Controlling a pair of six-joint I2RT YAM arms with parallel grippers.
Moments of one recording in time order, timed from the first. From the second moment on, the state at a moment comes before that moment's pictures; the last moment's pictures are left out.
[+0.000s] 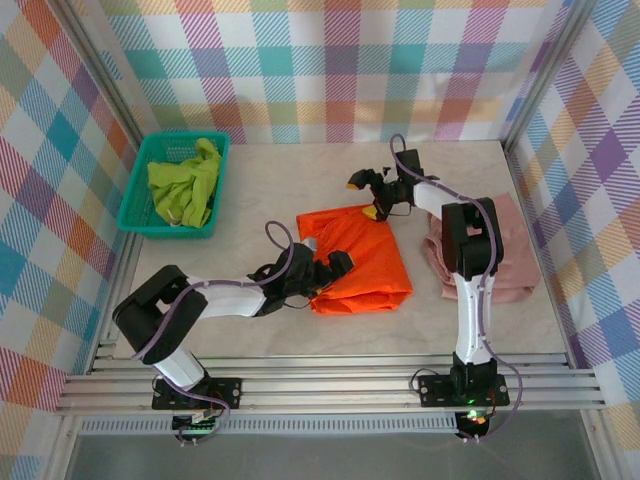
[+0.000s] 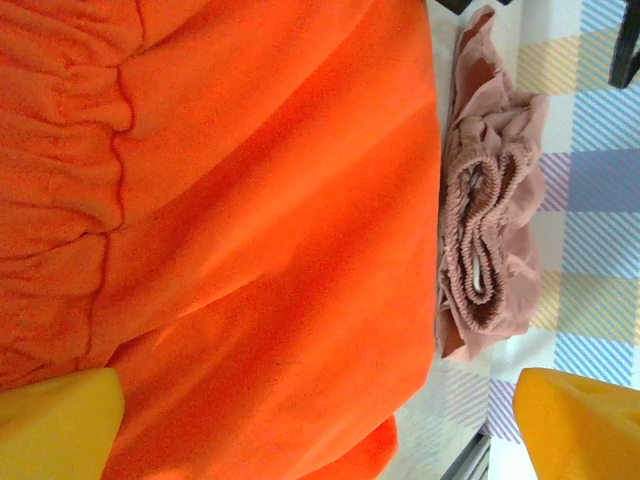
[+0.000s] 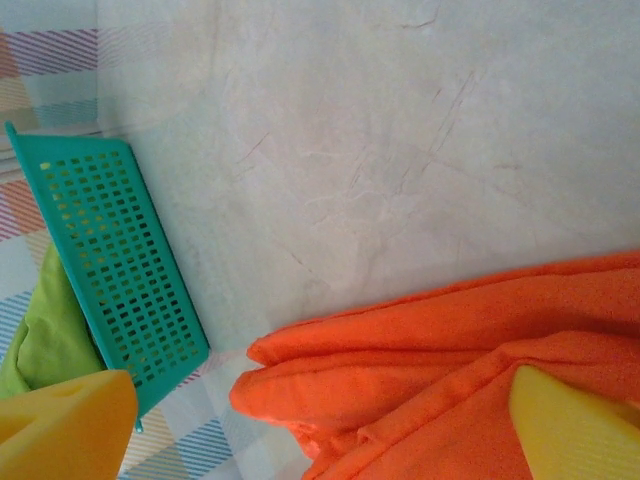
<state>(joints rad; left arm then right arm) -0.81 1.60 0.70 0.32 0.14 -1.21 0.21 2.23 1.62 -0.26 -0.72 0.94</state>
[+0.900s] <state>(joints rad) -0.56 1.80 1.03 0.04 0.24 -1.09 0.21 1.43 0.55 -0.01 -0.69 1.02</state>
